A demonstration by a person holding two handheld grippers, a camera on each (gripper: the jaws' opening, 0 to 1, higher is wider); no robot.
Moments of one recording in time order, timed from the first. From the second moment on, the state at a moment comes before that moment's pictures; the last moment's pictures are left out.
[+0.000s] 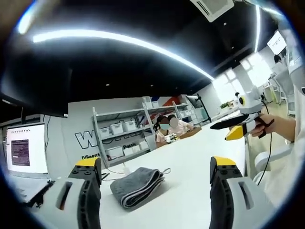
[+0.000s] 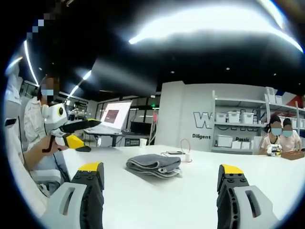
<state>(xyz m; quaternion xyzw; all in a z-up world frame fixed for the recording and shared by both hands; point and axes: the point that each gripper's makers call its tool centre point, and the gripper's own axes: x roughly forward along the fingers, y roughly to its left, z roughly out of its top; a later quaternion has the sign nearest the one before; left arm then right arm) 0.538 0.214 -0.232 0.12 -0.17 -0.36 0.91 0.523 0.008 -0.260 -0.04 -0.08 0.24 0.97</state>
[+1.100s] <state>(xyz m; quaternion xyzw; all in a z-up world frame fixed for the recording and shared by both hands) 0.661 0.136 -0.201 0.27 -0.21 -0.36 0.87 0.536 0.010 -0.249 -0.04 -0.09 0.25 0.96</state>
